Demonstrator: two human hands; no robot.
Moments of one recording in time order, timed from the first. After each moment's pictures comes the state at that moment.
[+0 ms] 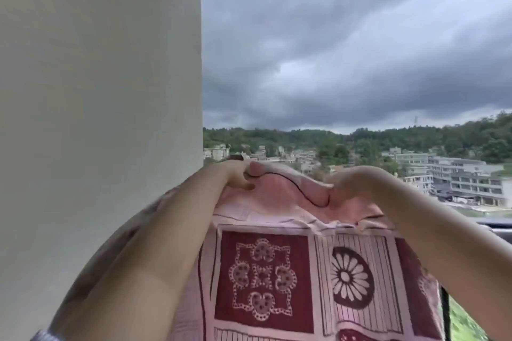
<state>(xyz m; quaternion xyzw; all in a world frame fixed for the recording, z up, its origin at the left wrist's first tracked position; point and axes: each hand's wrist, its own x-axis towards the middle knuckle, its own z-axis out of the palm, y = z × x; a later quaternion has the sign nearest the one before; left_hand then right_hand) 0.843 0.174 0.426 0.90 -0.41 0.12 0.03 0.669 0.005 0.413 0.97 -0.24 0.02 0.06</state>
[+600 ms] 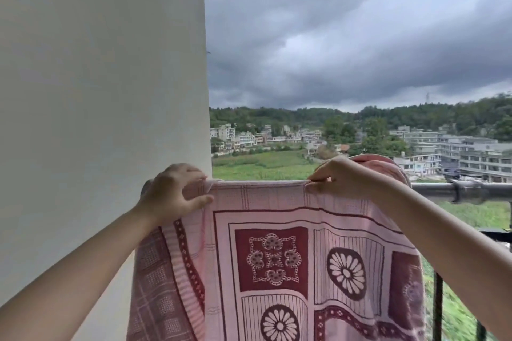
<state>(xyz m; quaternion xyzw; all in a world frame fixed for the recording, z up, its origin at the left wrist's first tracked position) 0.775 0.326 0.321 0.81 -0.43 0.34 0.21 0.631 0.043 0.354 0.97 0.07 0.22 -0.03</state>
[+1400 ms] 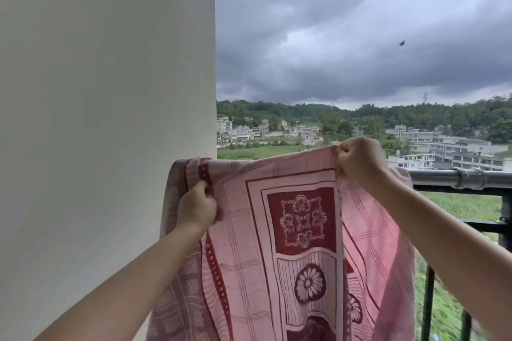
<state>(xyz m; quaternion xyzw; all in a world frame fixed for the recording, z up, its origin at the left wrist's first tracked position) 0.750 0.316 0.271 0.81 -0.19 0.21 0.51 0.617 0.089 0.347 0.86 -0.17 0.46 -0.15</state>
